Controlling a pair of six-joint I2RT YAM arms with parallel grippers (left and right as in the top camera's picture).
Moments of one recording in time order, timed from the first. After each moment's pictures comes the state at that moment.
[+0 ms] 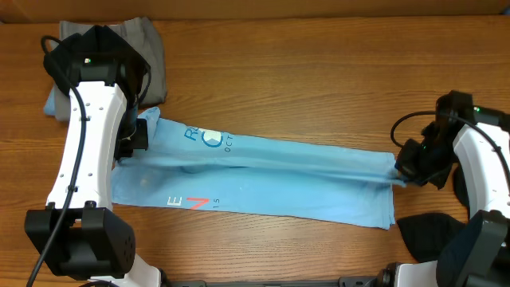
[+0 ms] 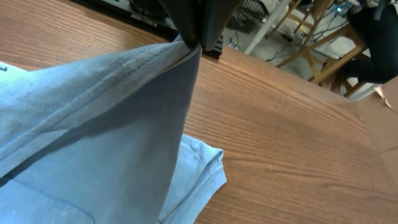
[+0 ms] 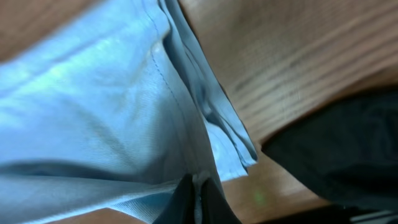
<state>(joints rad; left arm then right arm) 0.01 1.76 1.68 -1.69 -0.35 -0.21 -0.27 1.59 1.17 -1.28 -0.11 0.31</state>
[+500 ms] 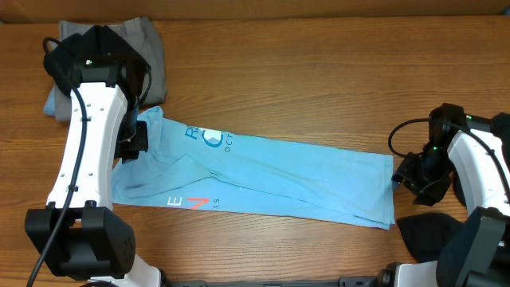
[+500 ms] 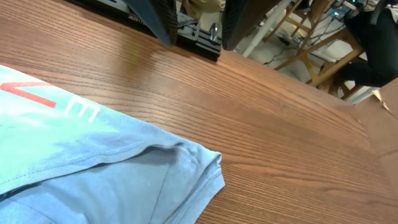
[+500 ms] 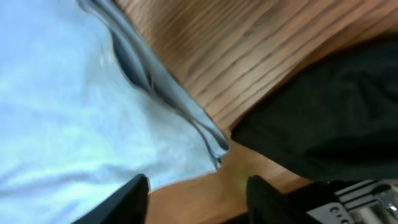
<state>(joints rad) 0.01 1.76 1.67 -1.69 -0.36 -0.21 -0.27 1.59 1.10 -1.28 -0.01 0.42</state>
